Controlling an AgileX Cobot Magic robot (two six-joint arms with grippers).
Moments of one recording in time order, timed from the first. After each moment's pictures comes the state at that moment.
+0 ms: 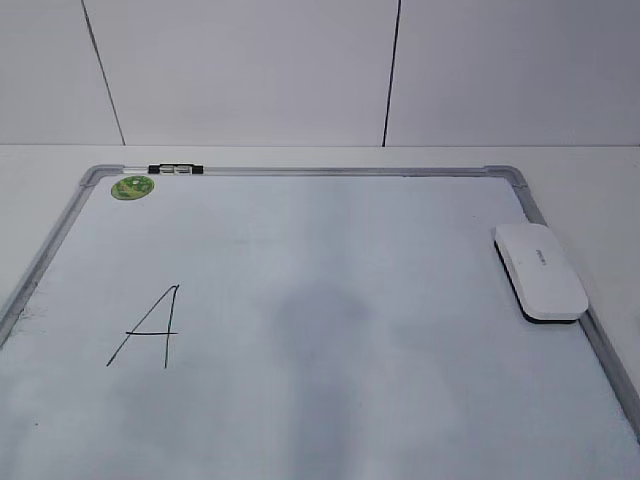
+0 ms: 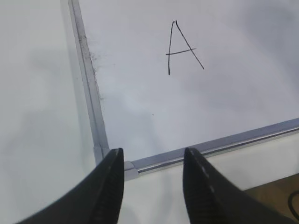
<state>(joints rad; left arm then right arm) 0.02 0.27 -0.51 -0.31 1.11 0.29 0.11 0.21 -0.50 -0.11 1.14 0.05</state>
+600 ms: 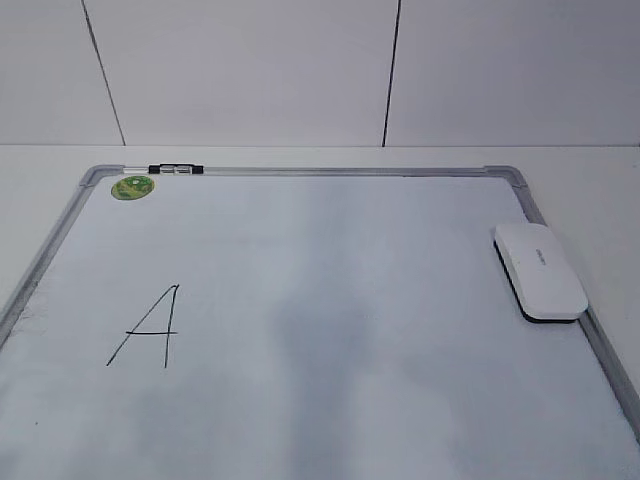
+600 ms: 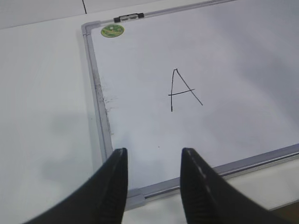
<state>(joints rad) 0.03 0.01 -0.51 -0.31 1.12 0.29 0.00 -0.01 -0.50 -0.13 1.14 0.05</state>
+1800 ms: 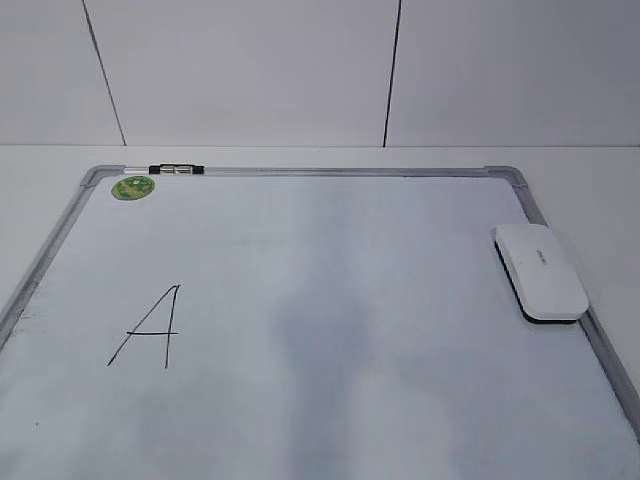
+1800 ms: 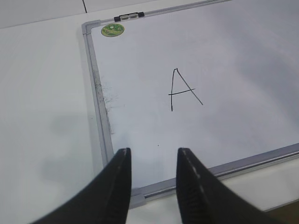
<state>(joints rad) 0.03 0.01 -0.51 -0.31 1.12 0.29 0.00 -0.02 -0.50 -0.11 1.14 -0.01</state>
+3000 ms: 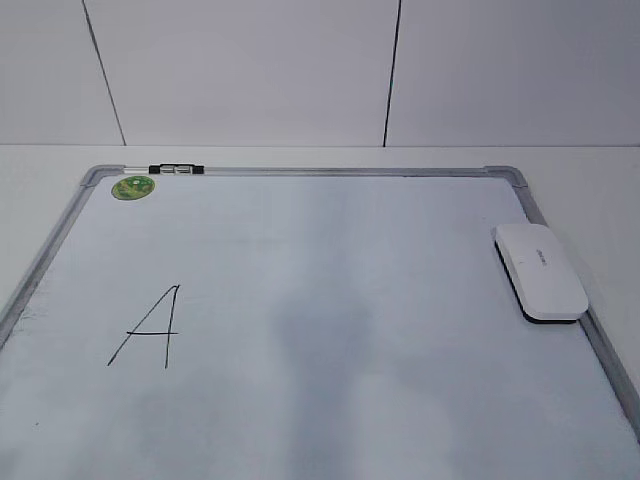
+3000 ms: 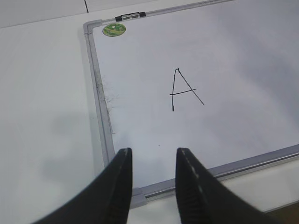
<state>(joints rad) 0.03 0.01 -0.51 -0.31 1.12 0.29 0.00 -0.02 -0.50 -0.11 1.14 -0.02</state>
